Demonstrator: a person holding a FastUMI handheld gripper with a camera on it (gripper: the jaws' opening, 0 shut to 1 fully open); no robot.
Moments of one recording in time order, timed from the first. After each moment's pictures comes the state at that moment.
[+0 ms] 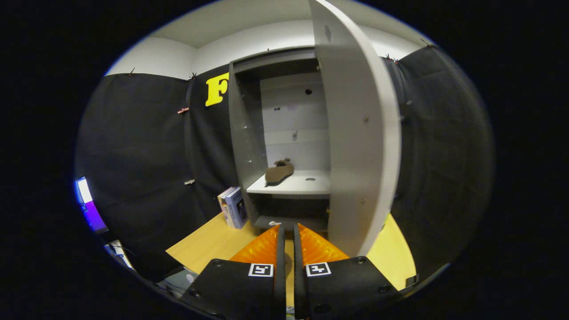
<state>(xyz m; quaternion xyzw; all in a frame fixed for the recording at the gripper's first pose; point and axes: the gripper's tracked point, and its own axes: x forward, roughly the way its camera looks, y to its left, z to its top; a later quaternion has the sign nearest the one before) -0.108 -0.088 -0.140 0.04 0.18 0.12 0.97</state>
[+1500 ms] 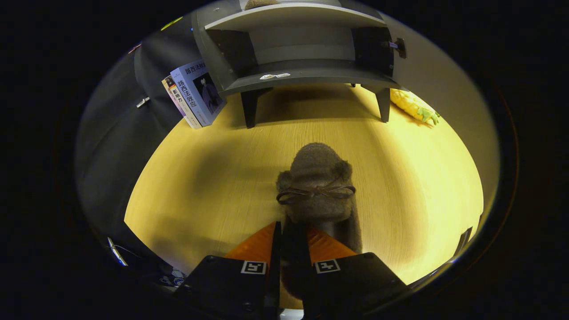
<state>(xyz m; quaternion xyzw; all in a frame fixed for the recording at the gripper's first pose) -0.060 0.006 -0.542 0.05 0.49 0.04 0.87</state>
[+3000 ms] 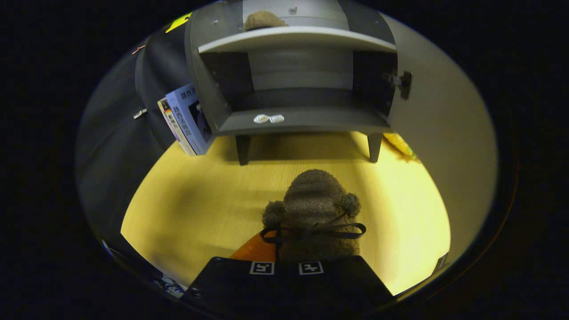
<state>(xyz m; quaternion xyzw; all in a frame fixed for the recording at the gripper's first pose) 0.003 -0.012 -0.465 0.03 0.41 0.03 0.91</state>
